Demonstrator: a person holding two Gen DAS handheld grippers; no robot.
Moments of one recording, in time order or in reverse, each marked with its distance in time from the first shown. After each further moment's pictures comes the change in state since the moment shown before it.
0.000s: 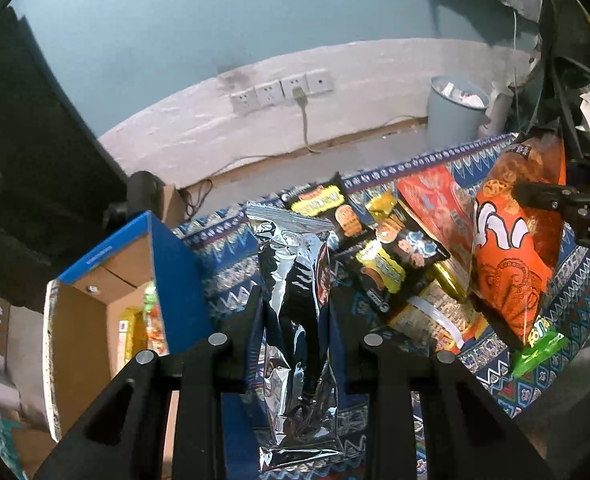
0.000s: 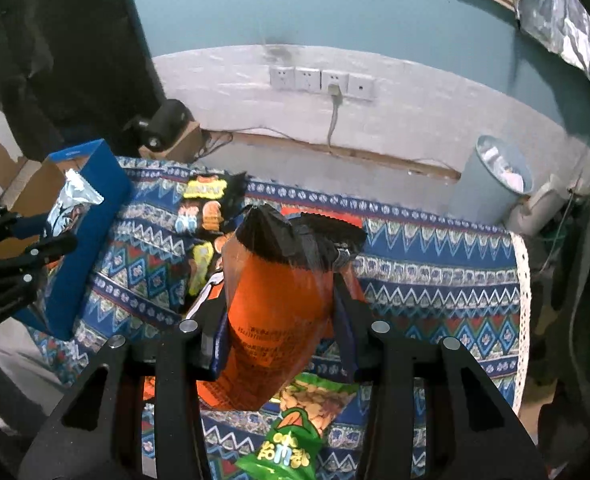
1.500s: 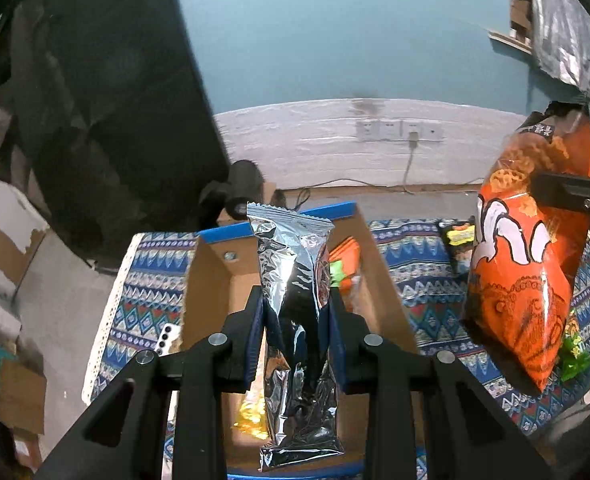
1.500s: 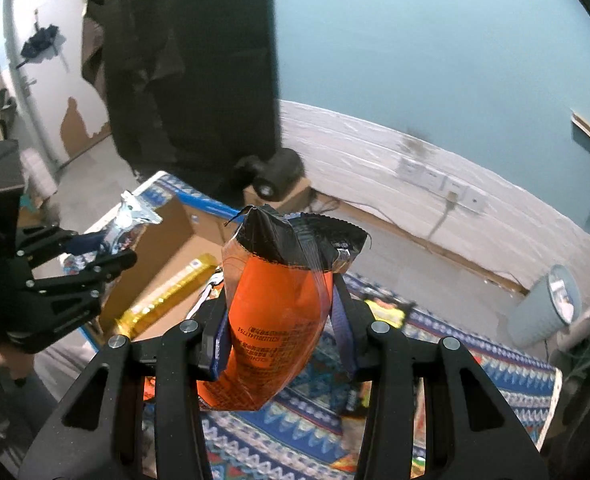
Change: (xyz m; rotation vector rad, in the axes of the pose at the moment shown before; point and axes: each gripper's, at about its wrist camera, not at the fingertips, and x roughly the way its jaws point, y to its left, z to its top) left arm -0.061 0.186 -0.064 -0.279 -0.095 0.154; right arm -0.040 0.208 0.088 -0.279 -0.150 0.198
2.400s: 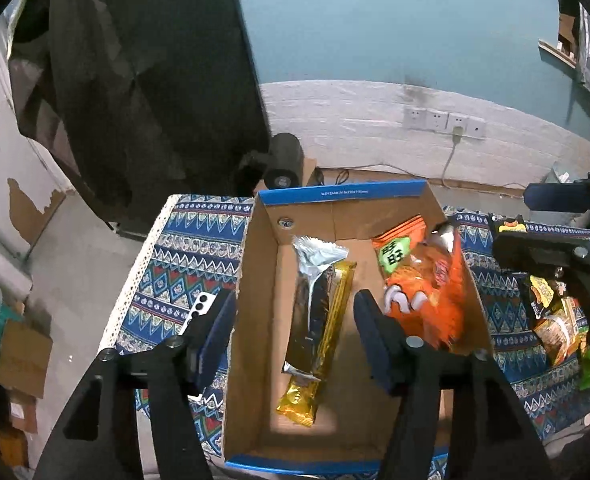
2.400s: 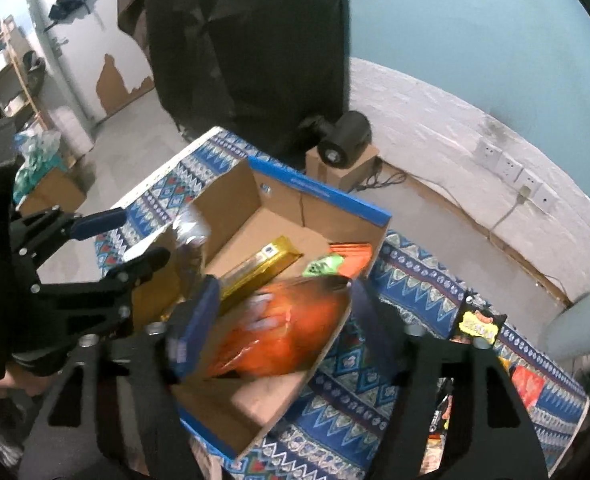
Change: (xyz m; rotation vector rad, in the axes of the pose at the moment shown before) left arm 0.020 0.053 -0.021 -0.097 0.065 0.069; right arm 0.082 0.079 0.023 -0.060 0.152 0.146
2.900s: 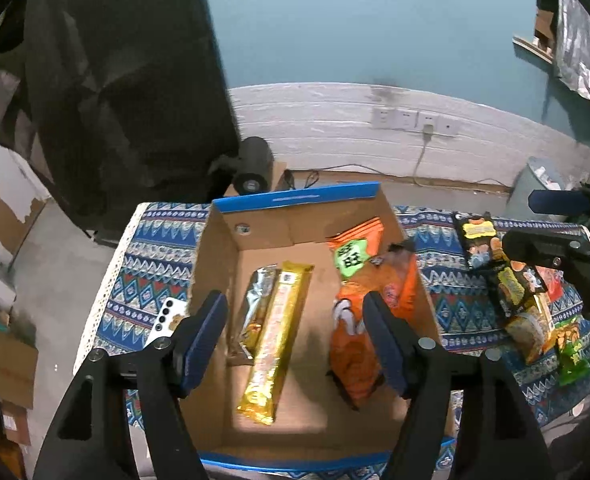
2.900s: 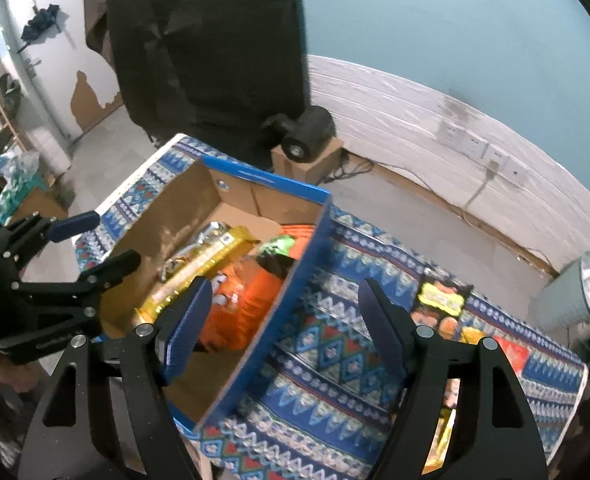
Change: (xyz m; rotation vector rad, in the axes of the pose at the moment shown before) left arm -0.011 -0.035 0.006 0.038 -0.001 -0.084; right arm -0.026 -0.045 -0.024 0.090 0.004 -0.070
